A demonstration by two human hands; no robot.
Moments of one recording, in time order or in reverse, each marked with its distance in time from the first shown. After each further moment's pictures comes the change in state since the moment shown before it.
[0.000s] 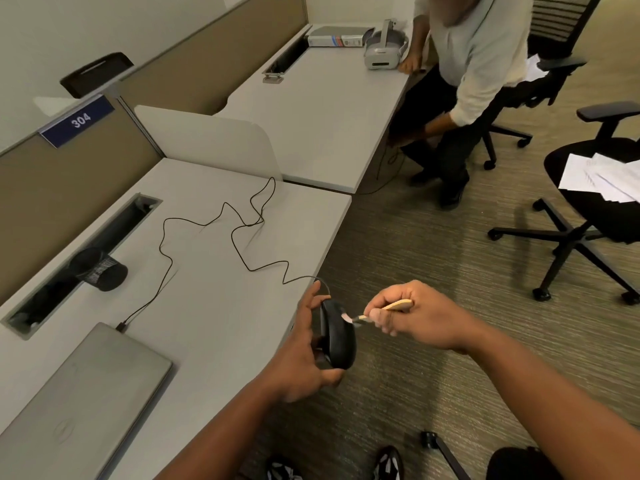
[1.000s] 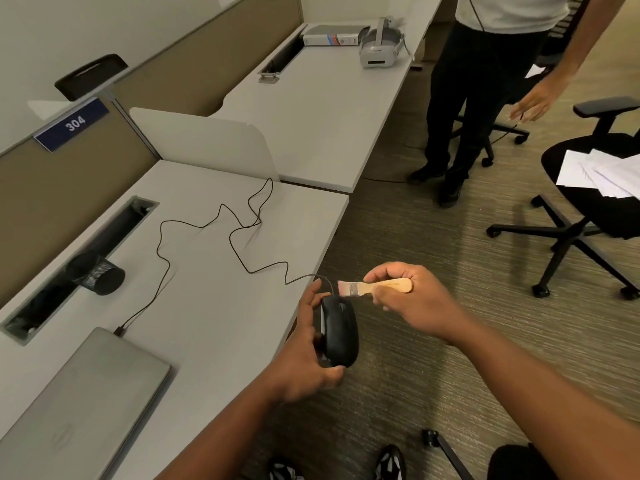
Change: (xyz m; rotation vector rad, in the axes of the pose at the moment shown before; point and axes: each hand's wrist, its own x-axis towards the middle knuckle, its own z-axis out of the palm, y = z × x) left_hand 0.006 0.000 0.002 -0.033 -0.038 0.039; right_hand 0.011 -0.002 0.002 0.139 0.273 -0.023
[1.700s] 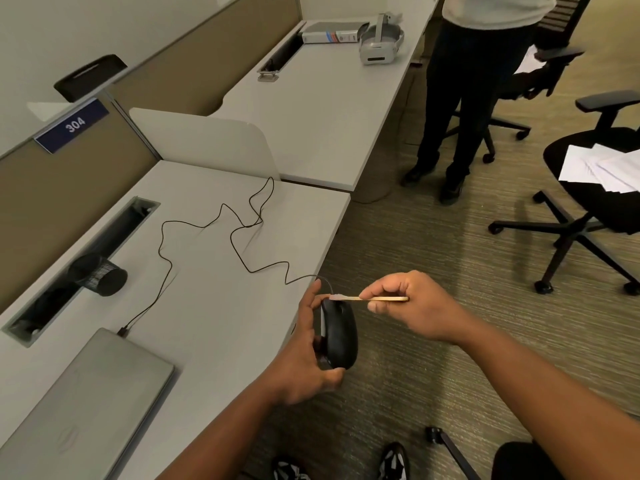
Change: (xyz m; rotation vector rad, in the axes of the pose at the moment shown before) left_hand -0.004 -0.003 -0.003 0.017 -0.002 0.003; right_hand 0.003 0.008 0.001 -0.253 -0.107 -0.047
